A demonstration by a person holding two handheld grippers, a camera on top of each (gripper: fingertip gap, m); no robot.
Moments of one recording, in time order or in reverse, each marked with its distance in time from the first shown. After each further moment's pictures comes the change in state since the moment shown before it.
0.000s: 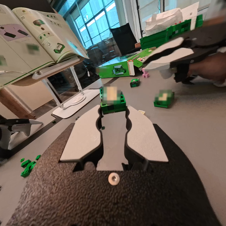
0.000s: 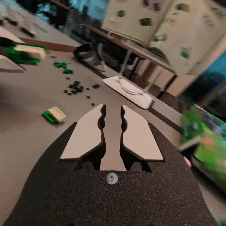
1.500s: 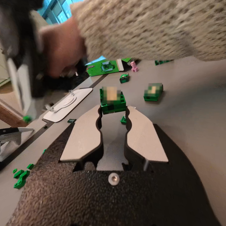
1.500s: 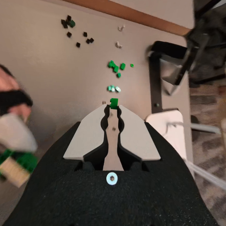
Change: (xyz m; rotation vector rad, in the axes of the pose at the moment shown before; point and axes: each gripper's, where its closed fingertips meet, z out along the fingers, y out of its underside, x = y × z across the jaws) left arm 0.018 0.004 0.003 -0.032 0.087 0.054; right arm -0.108 -0.081 0.169 -0.457 -0.716 -0.424
